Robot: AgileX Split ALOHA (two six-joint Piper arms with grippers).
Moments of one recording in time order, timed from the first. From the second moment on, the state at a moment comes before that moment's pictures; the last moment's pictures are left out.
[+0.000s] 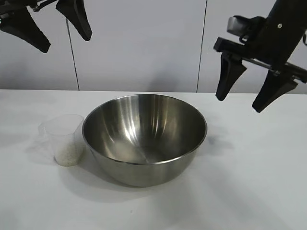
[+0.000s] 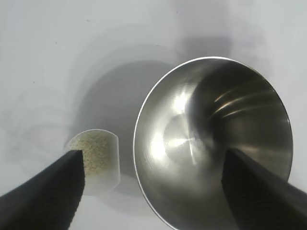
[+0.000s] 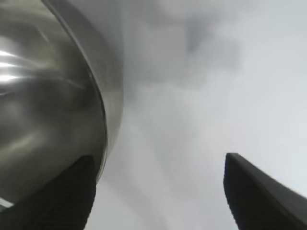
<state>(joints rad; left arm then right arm) -0.35 1.68 -1.46 -0.26 0.91 -0.07 0.11 1.84 -1.46 0.35 1.19 -0.10</state>
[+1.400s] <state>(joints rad) -0.35 1.68 -1.46 -0.26 0.86 -0.07 0.11 1.68 -1.46 0.36 1.21 -0.12</state>
